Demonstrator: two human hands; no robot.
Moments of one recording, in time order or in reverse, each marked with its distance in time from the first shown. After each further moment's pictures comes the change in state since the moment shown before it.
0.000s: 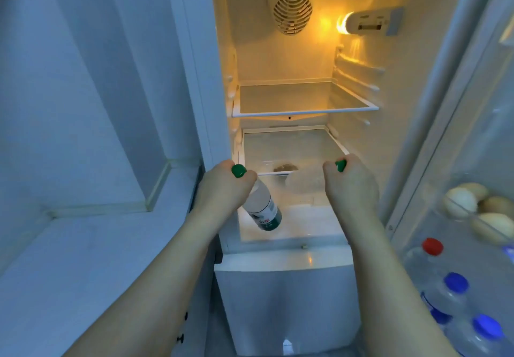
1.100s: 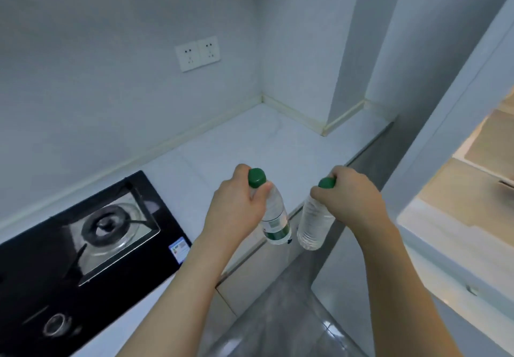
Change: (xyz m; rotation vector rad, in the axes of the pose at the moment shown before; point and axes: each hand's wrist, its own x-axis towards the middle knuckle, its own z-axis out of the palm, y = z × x) left_hand -0.200 -0.149 -0.089 0.182 0.501 -0.517; right_hand -0.162 -0.089 0.148 -0.154 -0.980 -0.702
